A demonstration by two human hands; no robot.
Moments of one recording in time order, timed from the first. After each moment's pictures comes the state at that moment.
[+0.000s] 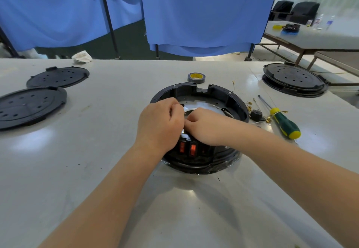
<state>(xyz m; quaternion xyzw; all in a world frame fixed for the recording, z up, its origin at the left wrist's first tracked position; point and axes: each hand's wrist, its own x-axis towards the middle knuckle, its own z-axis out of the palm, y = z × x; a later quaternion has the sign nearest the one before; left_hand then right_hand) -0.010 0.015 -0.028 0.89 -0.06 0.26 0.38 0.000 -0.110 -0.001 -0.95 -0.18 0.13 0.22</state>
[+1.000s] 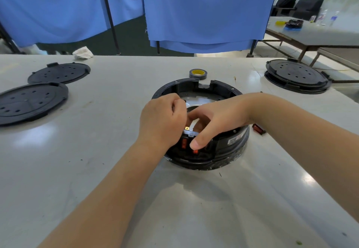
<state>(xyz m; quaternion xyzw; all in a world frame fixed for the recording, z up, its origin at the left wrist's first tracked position) -0.011 0.013 -0.027 0.89 -0.05 0.26 0.37 0.012 -0.134 0.033 -0.87 -0.24 0.38 0.18</state>
